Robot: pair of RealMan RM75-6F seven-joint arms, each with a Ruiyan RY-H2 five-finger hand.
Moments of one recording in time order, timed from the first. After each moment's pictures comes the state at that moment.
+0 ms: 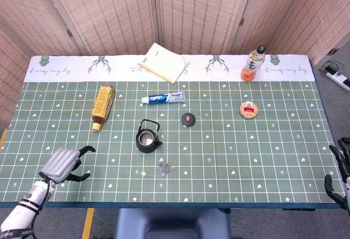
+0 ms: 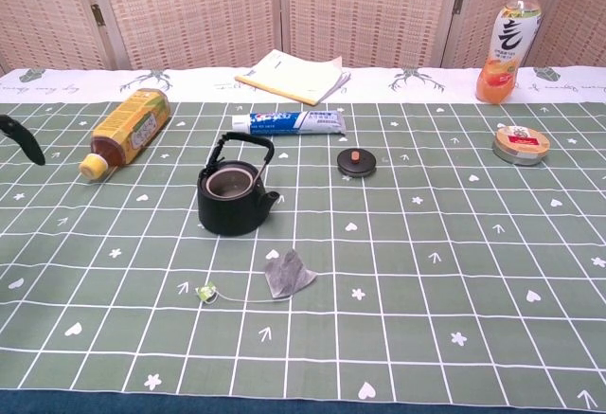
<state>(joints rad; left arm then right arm) -0.43 -0.99 -0.06 -1.95 1.32 0.99 0.19 -0.11 -1.02 0.02 -1.61 -1.64 1.70 0.15</state>
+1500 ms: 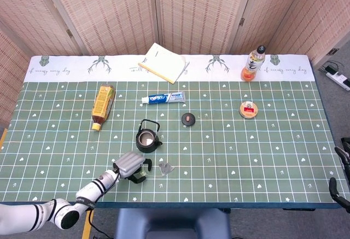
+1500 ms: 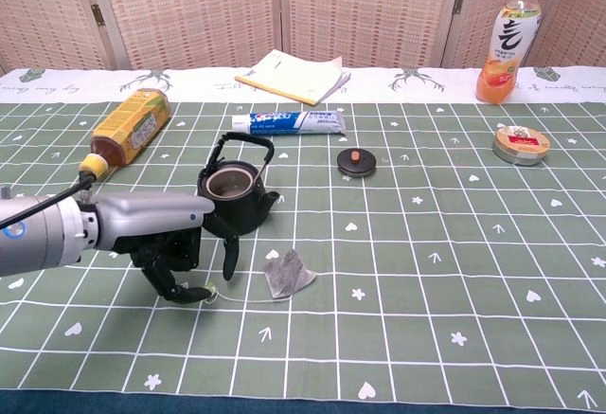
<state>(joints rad) -0.81 -1.48 -0.02 -1.61 1.18 0.71 0.15 -0.12 -0.99 0.01 -1.59 -1.67 1.75 0.21</state>
